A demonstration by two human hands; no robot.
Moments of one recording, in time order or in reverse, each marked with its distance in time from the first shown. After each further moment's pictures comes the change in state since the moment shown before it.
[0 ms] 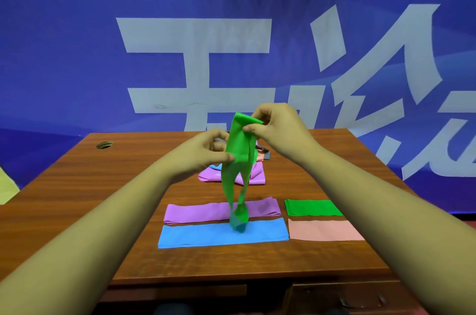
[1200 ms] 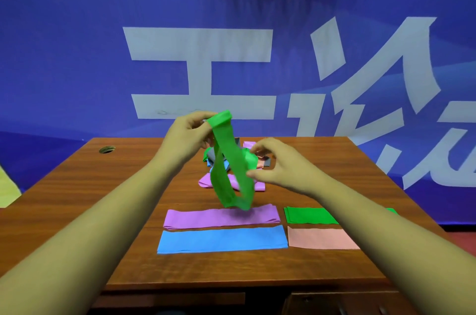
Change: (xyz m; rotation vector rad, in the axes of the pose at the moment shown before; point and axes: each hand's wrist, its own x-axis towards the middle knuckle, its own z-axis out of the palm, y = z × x) left_hand 0.003 0.029 -0.008 0.014 0.534 0.146; right_hand -0.041 0.032 0.003 -0.013 -0.284 -0.058
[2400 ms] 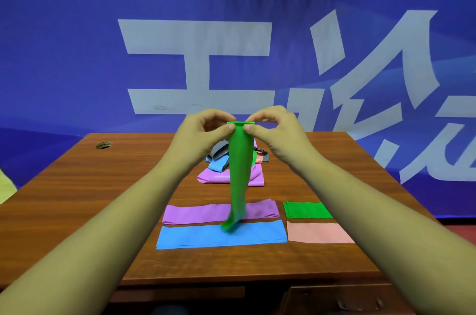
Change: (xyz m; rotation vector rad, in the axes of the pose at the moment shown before) left_hand -0.013 0.002 0.013 -0.042 -0.109 0.114; right_hand 0.024 -0.038 -0.010 0.320 0.349 0.109
